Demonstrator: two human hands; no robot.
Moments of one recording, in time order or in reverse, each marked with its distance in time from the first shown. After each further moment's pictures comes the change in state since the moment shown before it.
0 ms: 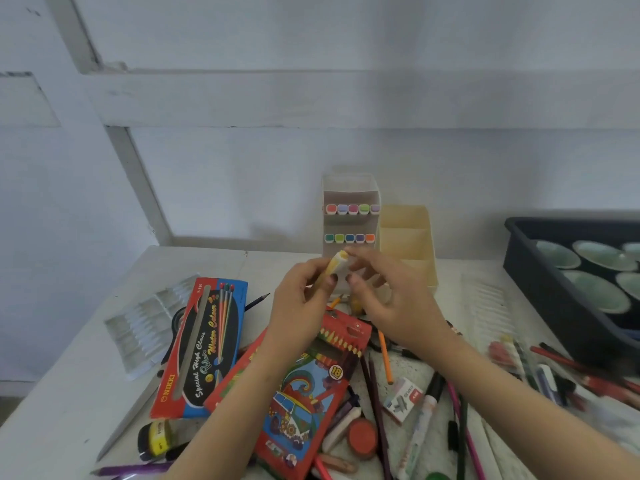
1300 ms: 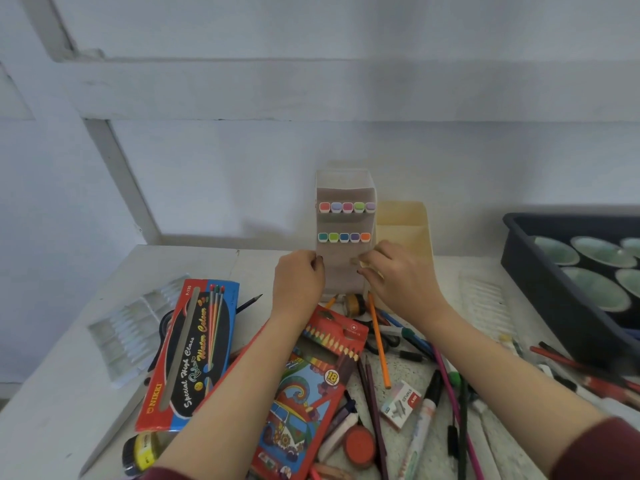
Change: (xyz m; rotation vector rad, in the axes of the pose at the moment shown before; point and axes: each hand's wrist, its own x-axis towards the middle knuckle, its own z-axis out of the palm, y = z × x) left_hand 0.059 -0.033 0.025 0.484 0.097 -0.061; right_hand 0.021 0.070 0.006 -0.549 -0.034 -0.176
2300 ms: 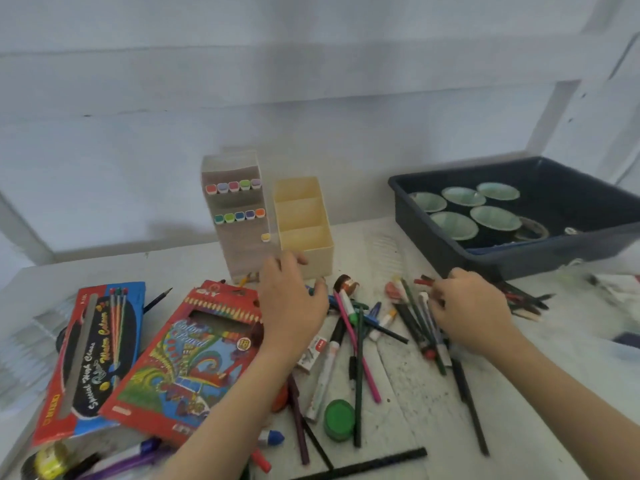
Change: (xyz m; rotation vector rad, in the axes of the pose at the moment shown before) left_hand -0.104 0.082 0.037 -0.025 -0.048 0.166; right_hand -0.165 0.038 -0.141 -0.396 -0.491 0.716
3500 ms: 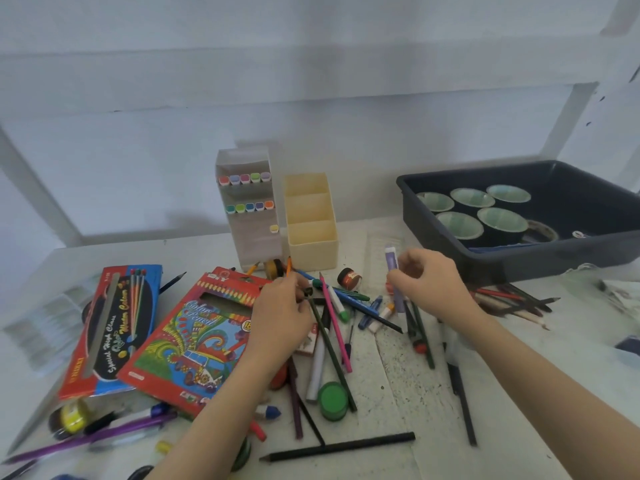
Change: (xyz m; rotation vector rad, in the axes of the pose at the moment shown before) left_hand -0.024 -0.025 -0.006 0.031 -0.222 0.009; right_hand 0.008 -0.032 -0.018 0.839 -0.003 0.049
